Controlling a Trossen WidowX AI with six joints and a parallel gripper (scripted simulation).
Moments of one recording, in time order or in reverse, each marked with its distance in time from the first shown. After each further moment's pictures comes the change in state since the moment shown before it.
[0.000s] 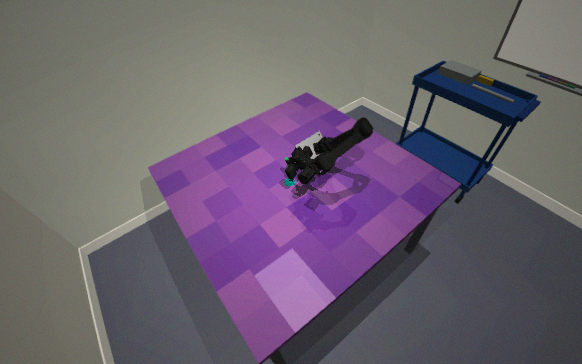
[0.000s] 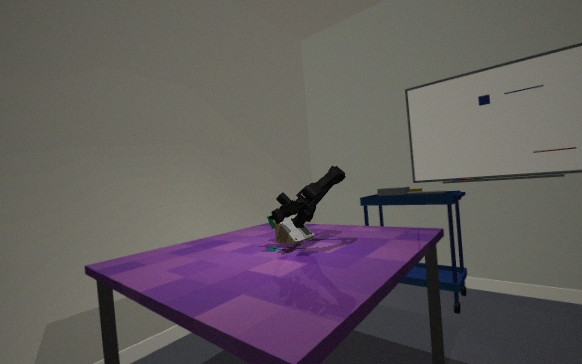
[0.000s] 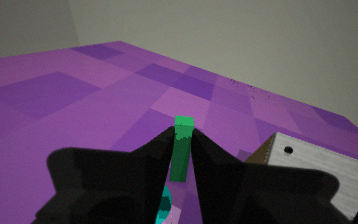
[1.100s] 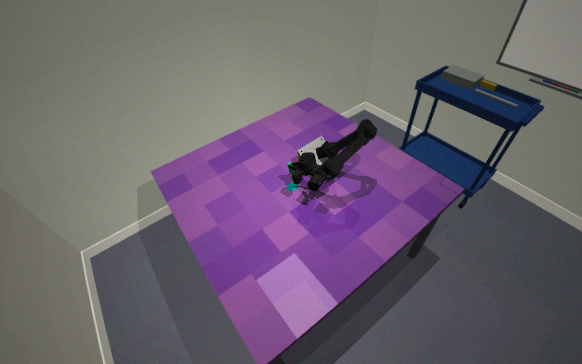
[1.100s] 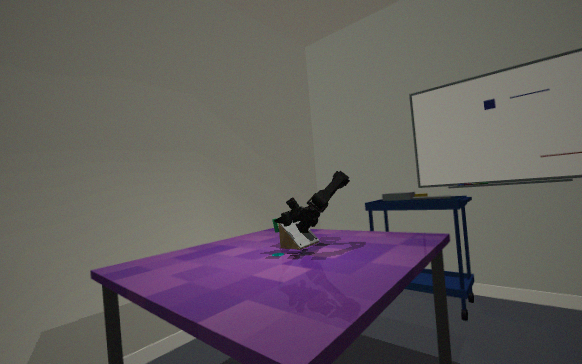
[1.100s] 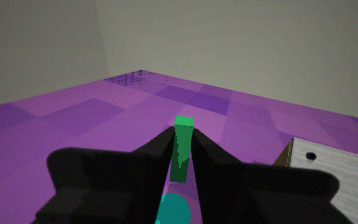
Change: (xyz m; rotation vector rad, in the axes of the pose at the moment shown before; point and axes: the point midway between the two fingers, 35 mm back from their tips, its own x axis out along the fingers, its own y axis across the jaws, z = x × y) arm -0.014 0.006 0.003 0.097 -0.143 0.130
